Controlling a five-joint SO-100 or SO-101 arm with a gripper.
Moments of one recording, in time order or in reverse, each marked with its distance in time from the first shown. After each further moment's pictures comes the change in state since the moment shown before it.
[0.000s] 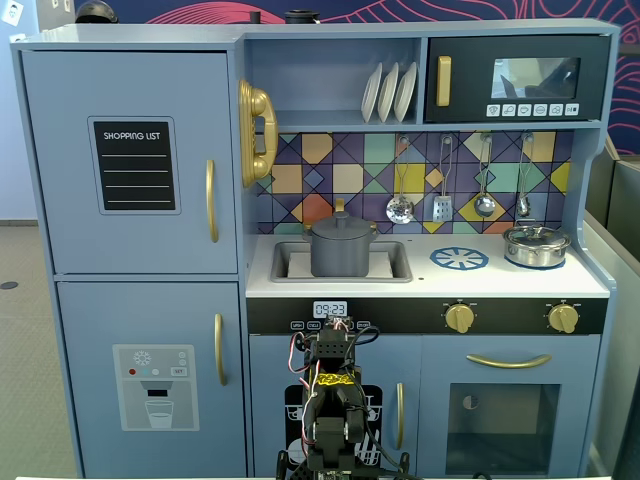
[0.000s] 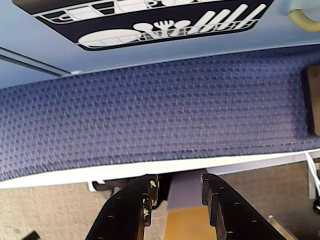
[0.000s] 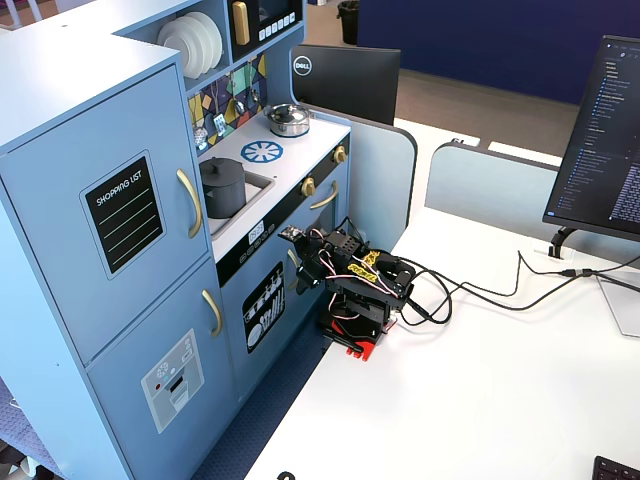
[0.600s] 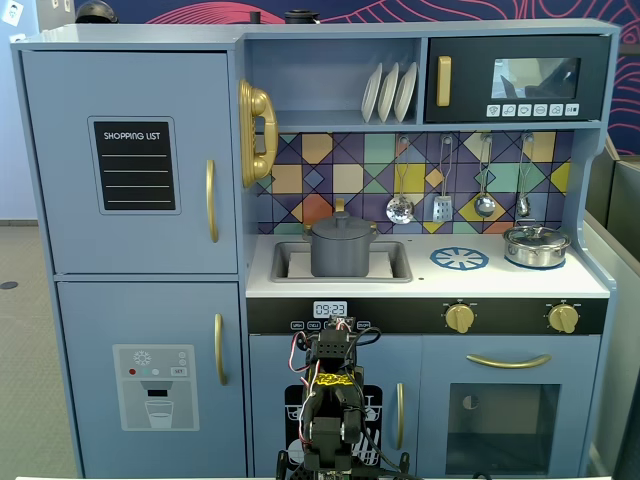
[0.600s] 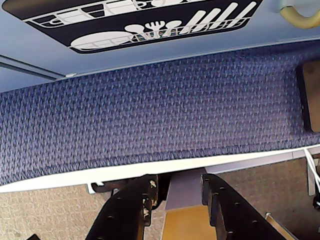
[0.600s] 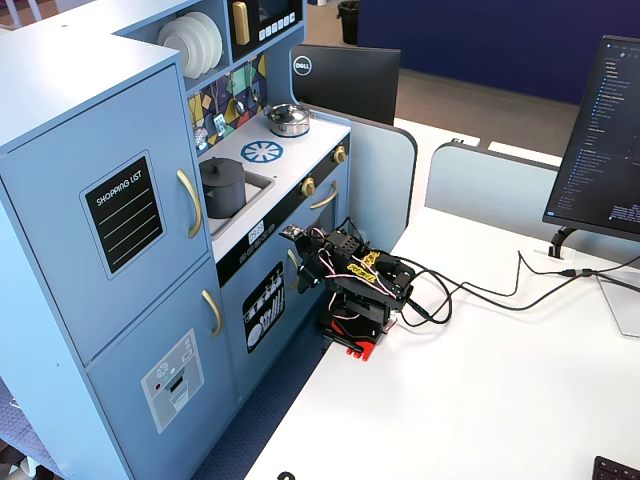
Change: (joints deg) arm 2.2 0.0 0.9 0.0 -1.6
